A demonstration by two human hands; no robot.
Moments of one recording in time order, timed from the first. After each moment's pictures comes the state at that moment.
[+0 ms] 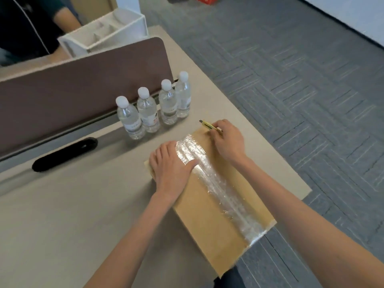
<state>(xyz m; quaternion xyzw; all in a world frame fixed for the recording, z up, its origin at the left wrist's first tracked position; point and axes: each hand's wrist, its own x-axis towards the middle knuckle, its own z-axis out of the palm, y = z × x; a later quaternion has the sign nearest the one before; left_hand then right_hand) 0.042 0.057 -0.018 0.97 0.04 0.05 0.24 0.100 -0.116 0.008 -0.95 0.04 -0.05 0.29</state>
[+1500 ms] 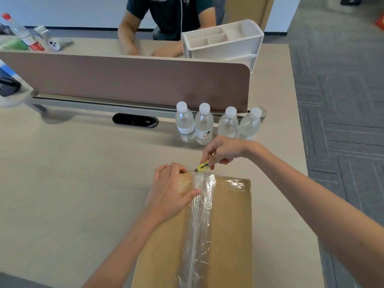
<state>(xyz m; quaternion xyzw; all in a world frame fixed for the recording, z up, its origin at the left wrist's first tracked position) 0.043 0.046 -0.024 0.95 0.17 0.10 0.22 0.274 -0.052 0.022 -0.68 -0.43 0.55 0.25</state>
